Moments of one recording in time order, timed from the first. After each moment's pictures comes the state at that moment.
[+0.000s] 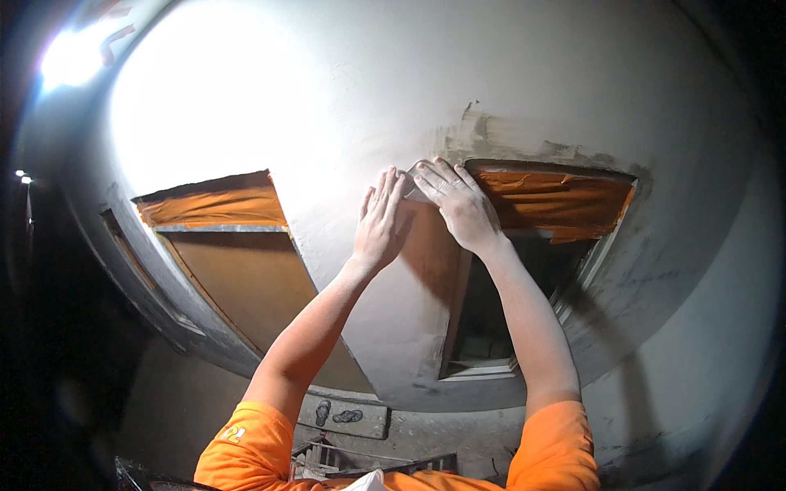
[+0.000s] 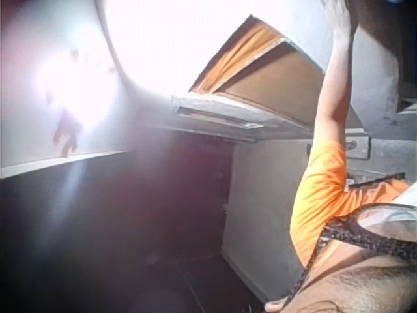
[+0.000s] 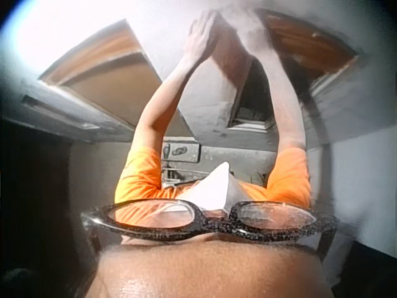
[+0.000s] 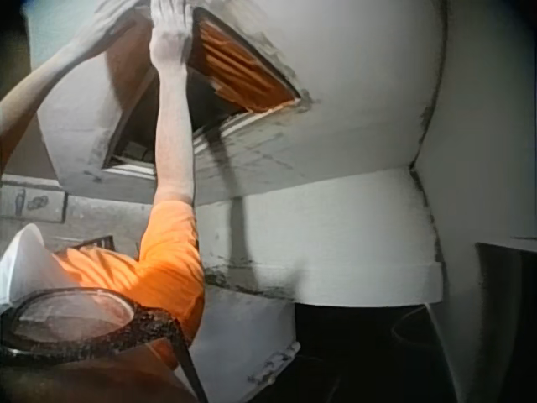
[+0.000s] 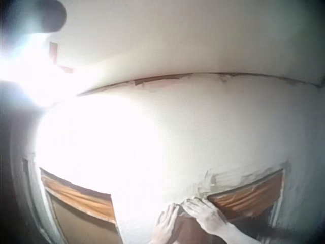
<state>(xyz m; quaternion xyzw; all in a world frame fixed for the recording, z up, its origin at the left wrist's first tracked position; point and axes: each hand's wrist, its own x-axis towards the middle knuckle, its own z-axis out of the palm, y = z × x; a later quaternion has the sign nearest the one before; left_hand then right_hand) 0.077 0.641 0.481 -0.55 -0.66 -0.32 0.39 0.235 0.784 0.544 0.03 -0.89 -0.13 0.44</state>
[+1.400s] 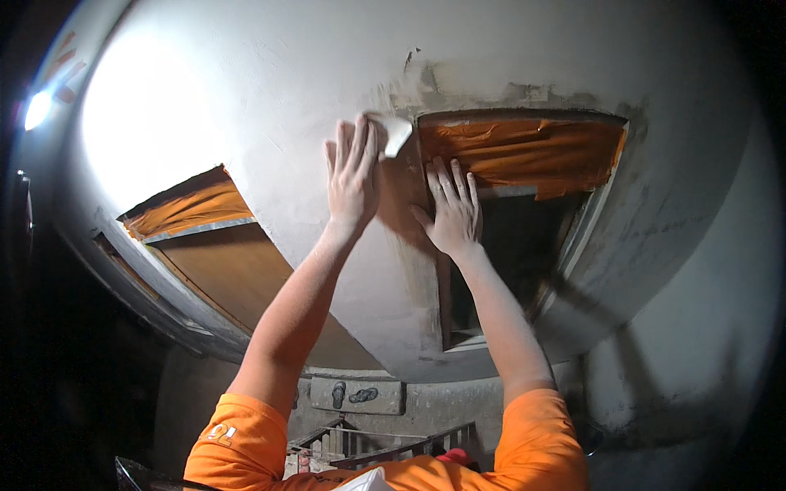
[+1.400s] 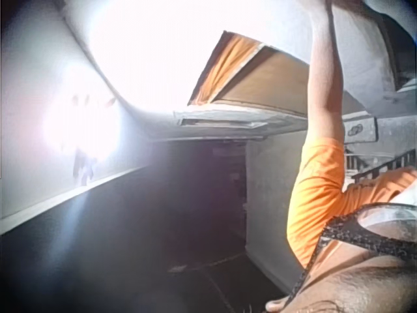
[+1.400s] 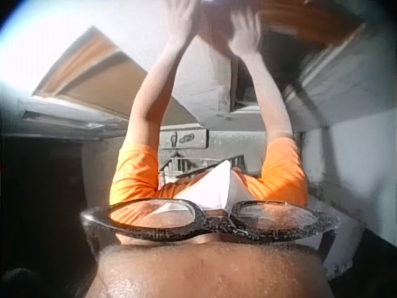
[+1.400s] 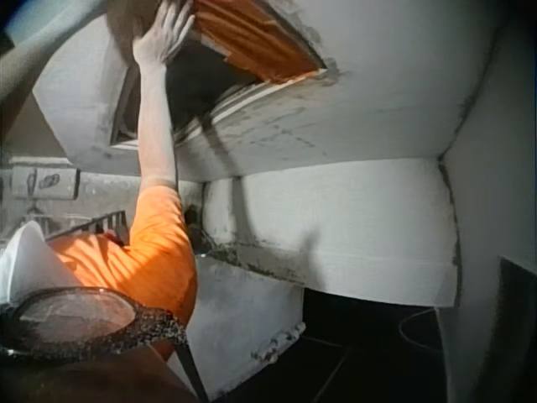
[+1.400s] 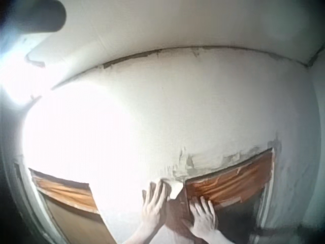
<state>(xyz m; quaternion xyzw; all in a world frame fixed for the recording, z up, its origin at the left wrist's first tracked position) 0.087 0.687 0.501 -0.53 -0.63 -0.30 0.48 0.242 0.822 0.418 -0.20 -0.85 -0.10 0.48</state>
